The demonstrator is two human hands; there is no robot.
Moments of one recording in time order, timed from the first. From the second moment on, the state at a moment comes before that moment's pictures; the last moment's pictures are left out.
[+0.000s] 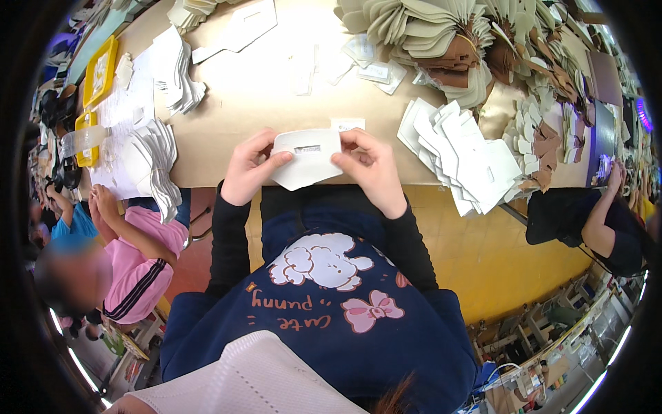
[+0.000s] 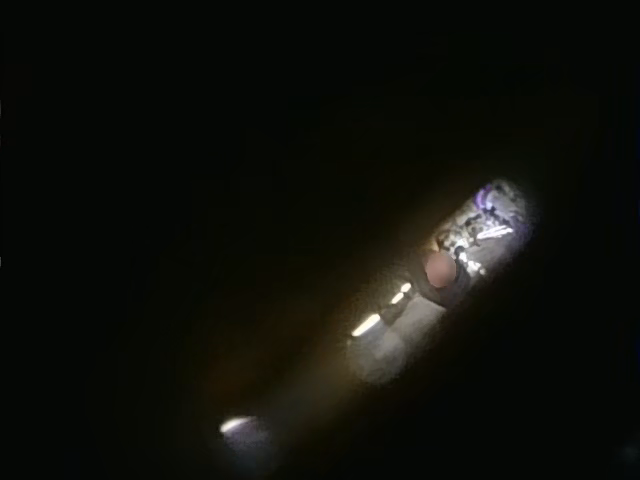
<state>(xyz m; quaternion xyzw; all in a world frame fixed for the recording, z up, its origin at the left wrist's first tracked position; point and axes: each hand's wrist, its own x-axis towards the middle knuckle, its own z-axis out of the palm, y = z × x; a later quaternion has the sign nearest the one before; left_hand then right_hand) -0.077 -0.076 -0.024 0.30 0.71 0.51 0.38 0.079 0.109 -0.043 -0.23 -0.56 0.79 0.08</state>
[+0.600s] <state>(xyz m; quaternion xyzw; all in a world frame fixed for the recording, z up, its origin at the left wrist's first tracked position) -0.067 -0.072 -0.032 0.15 0.56 0.62 0.53 0.085 0.098 -0.026 -0.33 -0.51 0.79 0.08</state>
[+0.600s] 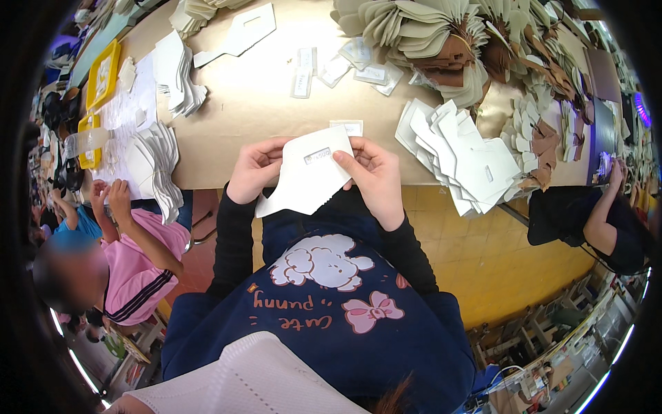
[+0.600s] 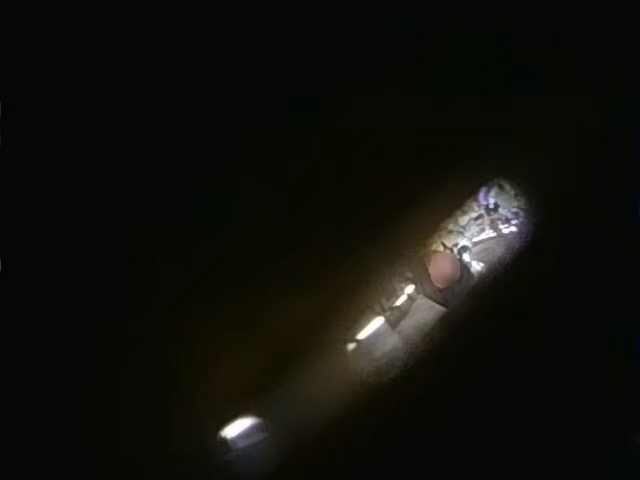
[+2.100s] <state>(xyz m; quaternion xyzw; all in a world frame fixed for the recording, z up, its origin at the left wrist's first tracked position) -0.045 -0.073 -0.078 0.53 0.84 0.09 0.11 0.112 0.147 -0.037 -0.18 -0.72 0.66 -0.06</state>
